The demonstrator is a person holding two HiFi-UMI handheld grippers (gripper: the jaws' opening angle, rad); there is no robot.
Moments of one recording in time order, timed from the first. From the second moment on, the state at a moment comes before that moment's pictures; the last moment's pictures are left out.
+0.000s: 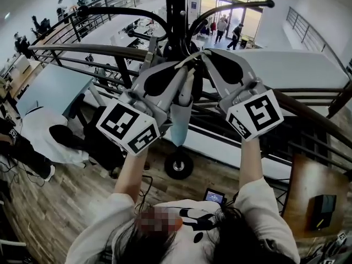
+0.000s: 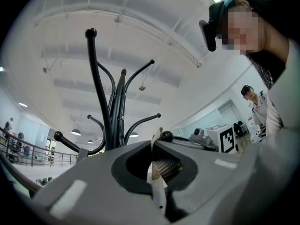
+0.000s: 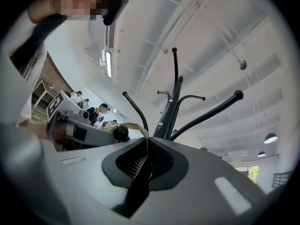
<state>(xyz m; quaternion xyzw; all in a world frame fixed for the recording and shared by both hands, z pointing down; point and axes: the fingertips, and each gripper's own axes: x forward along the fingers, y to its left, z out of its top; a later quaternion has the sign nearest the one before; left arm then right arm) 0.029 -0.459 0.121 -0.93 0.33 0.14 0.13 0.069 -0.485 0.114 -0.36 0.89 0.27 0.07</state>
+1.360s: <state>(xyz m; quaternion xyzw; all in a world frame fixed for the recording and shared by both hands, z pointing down) 0.018 -0.488 0.180 -0.93 0.33 0.09 0.11 0.045 -0.502 0.171 -0.33 0.92 0.21 0.07</state>
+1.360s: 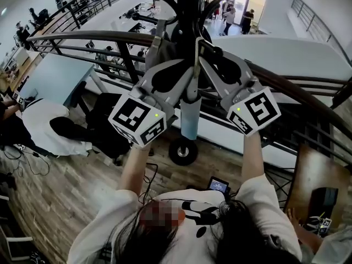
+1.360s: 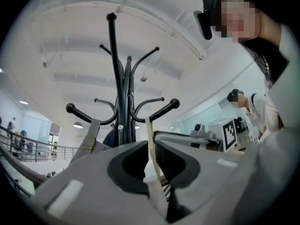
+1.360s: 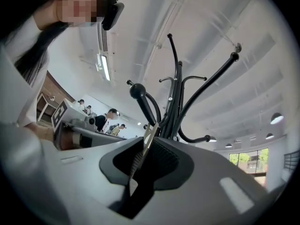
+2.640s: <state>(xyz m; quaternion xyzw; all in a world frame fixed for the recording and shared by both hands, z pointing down) -0.110 -0.248 0.358 -0.94 0.32 0.02 -0.07 -0.060 -0.254 0.338 -0.41 0.91 0.01 0.02</state>
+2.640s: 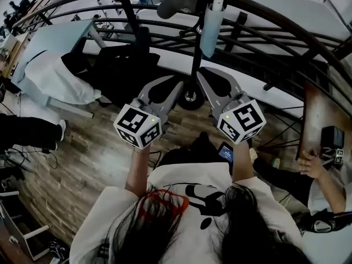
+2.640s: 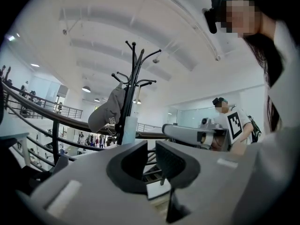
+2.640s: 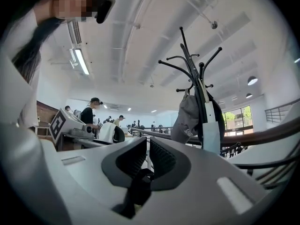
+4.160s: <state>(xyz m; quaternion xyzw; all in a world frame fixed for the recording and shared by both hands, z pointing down) -0.059 -0.005 0.406 -0.91 0.41 0.01 -0.10 -0.020 -0.007 0.393 -0.31 0.95 -0.06 -0.01</state>
